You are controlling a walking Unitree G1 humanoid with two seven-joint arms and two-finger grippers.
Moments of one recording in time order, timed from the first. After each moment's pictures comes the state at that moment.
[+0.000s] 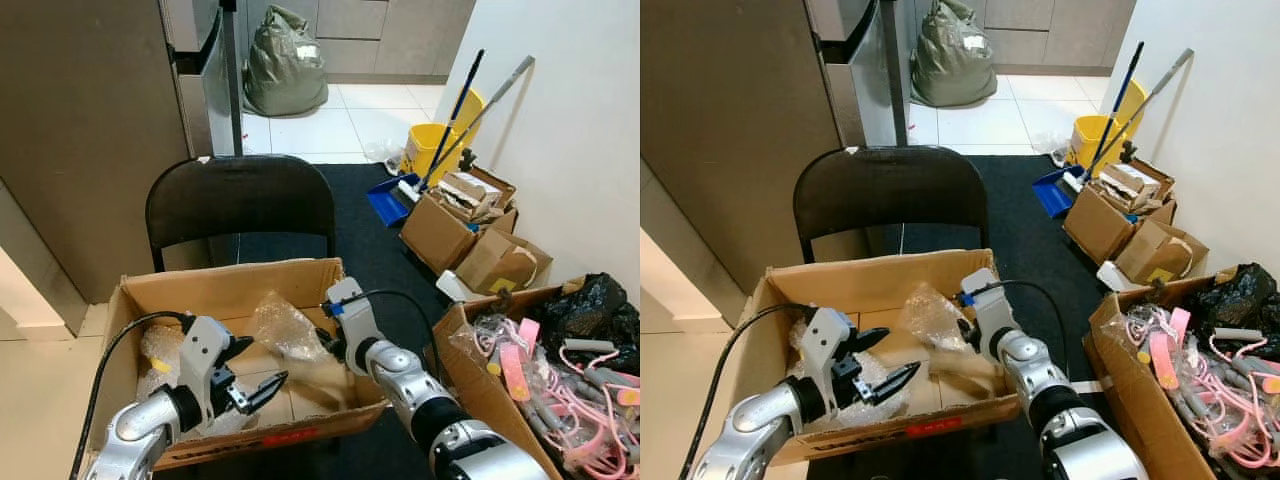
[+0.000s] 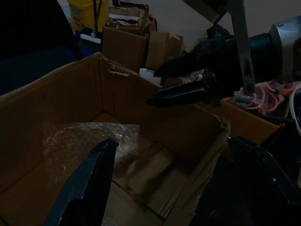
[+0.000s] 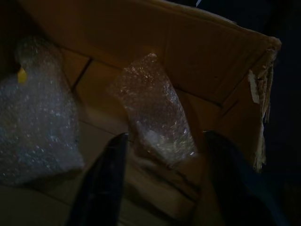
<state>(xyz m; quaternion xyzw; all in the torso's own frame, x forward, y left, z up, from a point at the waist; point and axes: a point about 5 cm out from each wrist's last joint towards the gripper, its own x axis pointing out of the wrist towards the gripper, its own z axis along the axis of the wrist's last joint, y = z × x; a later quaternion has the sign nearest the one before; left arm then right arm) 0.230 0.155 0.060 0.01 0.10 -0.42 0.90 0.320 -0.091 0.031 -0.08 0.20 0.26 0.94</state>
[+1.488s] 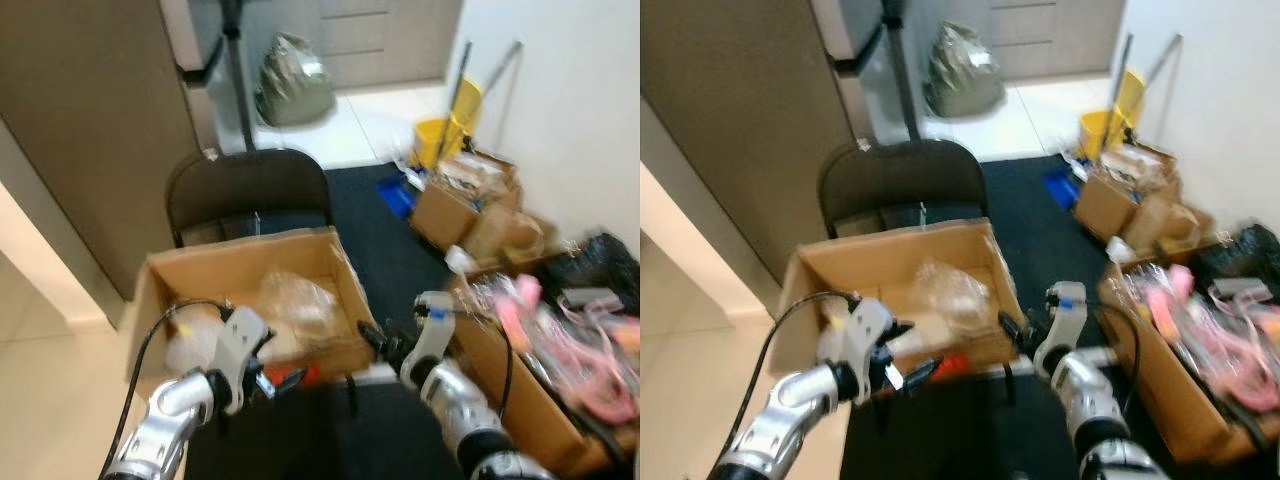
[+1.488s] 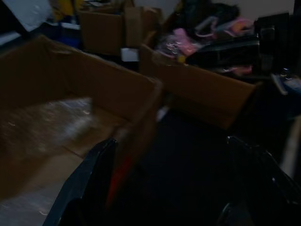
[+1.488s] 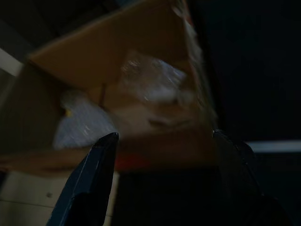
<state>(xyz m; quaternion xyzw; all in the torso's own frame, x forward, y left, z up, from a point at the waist) 0.260 0.125 0.056 0.05 0.10 -0.43 0.89 0.303 -0.171 0.024 0.16 0.15 0.16 0.96</state>
